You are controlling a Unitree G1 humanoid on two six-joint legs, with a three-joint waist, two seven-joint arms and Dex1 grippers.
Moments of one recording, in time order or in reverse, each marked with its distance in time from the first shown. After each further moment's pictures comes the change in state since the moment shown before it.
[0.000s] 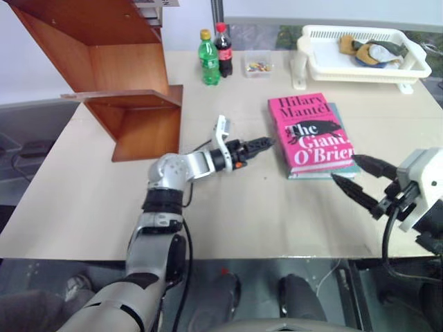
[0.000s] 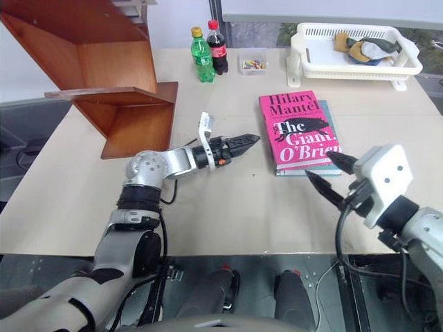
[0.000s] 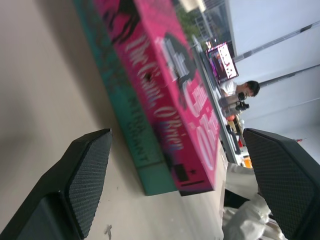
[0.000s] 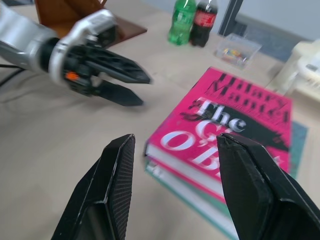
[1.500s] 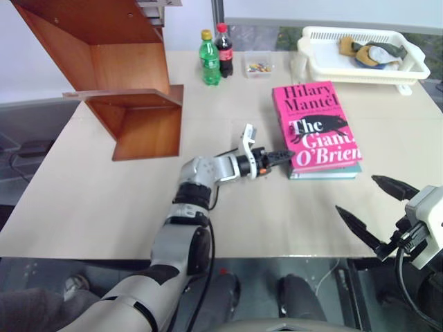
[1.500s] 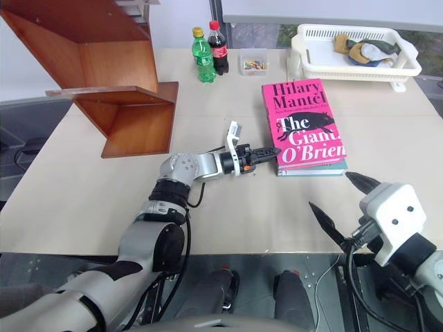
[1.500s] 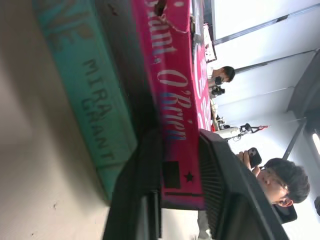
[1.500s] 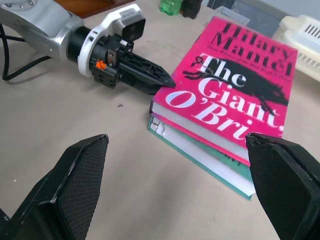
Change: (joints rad) left arm -0.083 -0.148 0.035 0.172 0.161 -0.045 -0.124; right arm 0.659 -0.391 -0.044 -0.008 0.150 -0.619 -0.345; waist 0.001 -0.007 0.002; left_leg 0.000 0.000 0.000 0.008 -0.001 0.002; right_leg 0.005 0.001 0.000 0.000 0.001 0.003
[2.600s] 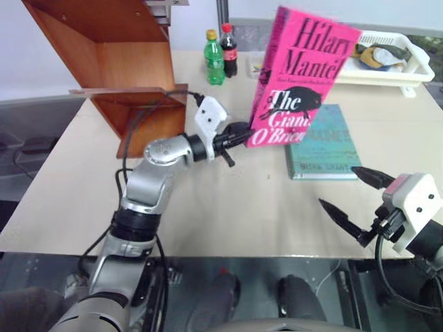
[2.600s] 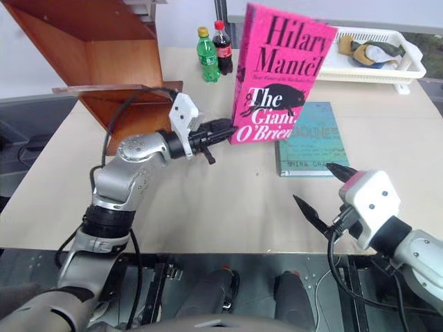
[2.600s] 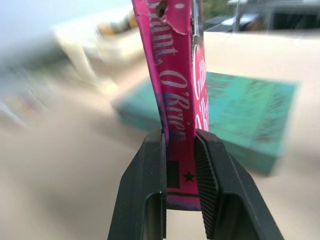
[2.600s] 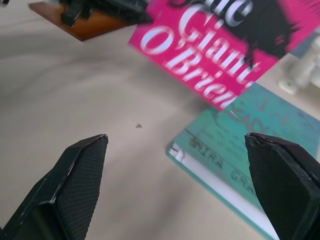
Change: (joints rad) left arm 0.283 0.488 -0.351 -0.792 0.583 -0.873 -0.085; right arm -0.427 0.077 0.214 0.041 -0.053 0.221 0.110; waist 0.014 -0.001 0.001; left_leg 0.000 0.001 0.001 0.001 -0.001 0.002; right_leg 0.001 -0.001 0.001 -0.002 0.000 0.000
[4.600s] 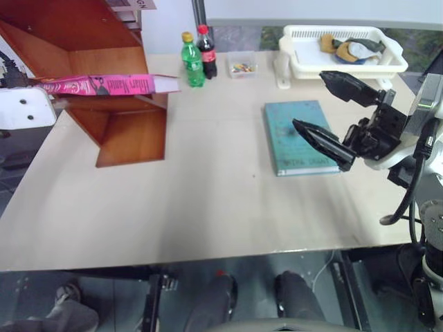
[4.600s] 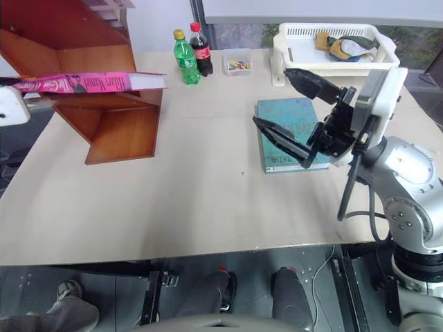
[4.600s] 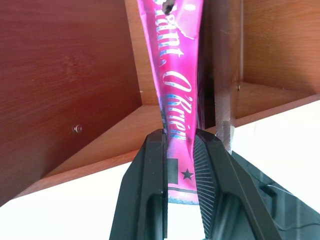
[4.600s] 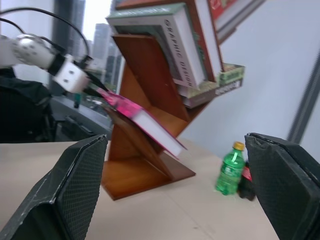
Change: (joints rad) left arm 0.292 0.945 0.393 0.374 0.368 -0.392 -0.039; right arm -0.784 0.387 0.169 0.386 0.017 -0.051 0.438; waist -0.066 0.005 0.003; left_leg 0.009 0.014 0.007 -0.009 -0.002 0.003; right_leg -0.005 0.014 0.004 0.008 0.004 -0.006
